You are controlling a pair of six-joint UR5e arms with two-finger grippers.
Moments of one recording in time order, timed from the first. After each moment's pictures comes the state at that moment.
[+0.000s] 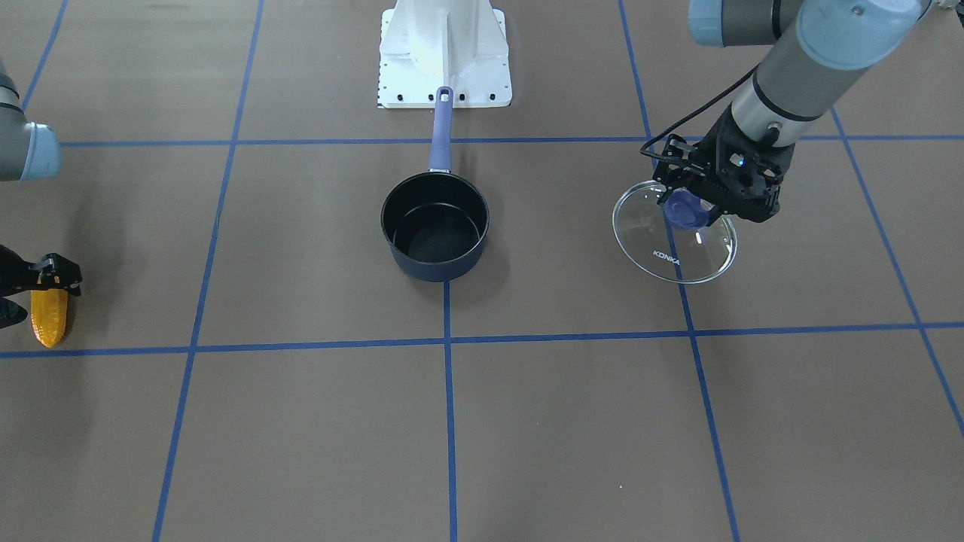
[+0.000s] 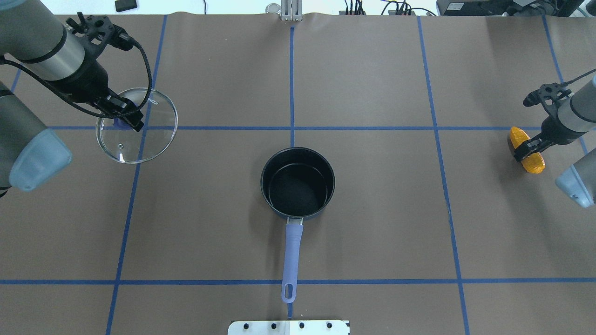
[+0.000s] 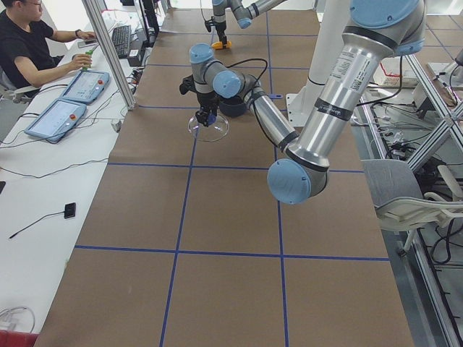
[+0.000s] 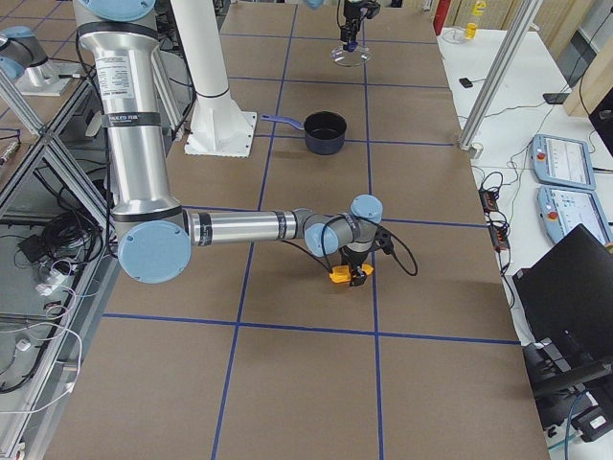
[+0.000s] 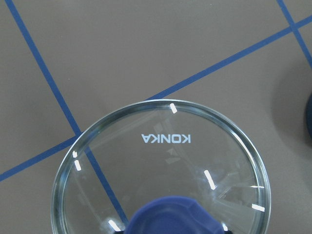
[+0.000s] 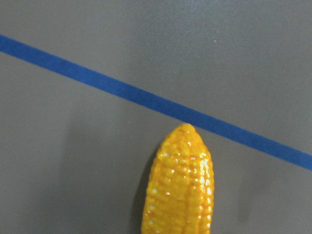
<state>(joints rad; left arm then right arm) -0.96 -2.01 -1.94 -1.37 -2.24 -0.35 1.06 -1.46 1.45 -1.21 2.19 0.23</state>
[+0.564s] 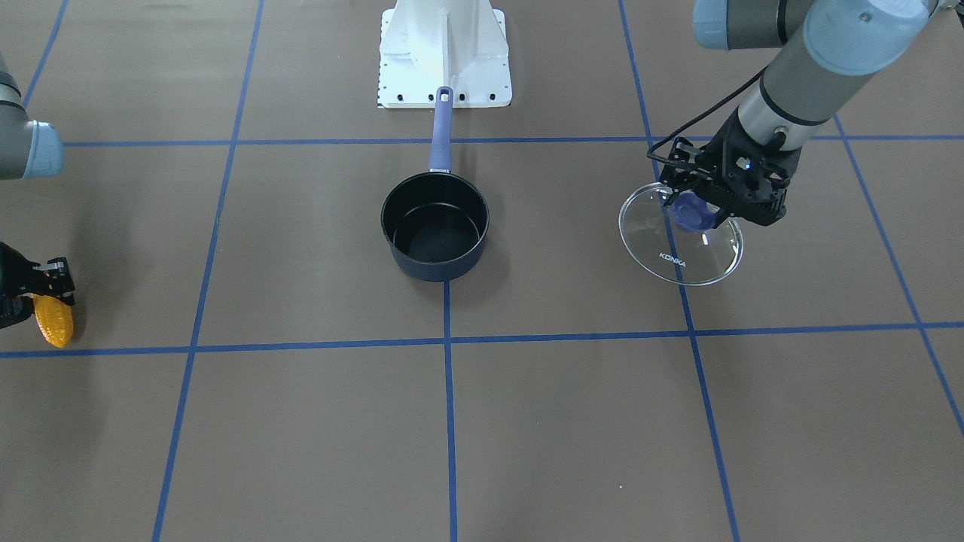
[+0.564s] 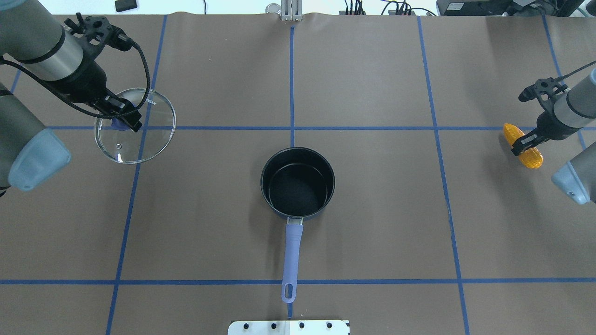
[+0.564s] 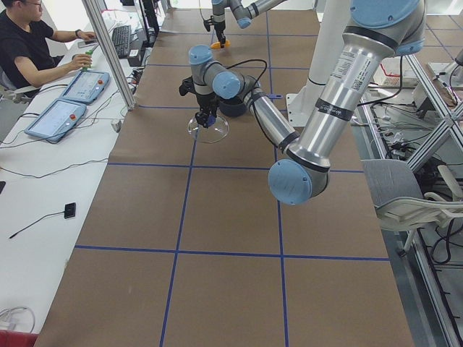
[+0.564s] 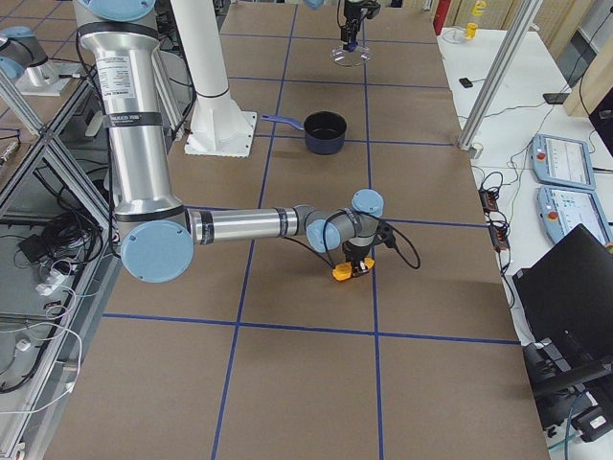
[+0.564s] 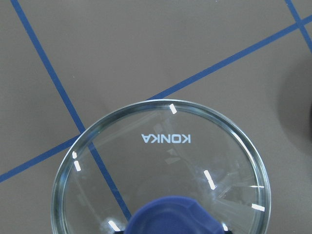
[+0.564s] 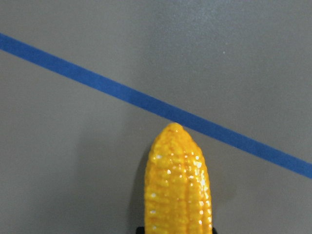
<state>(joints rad) -0.96 -2.00 -1.94 -1.37 -2.24 -0.34 1.06 -1.44 1.47 -1.20 2.19 0.23</state>
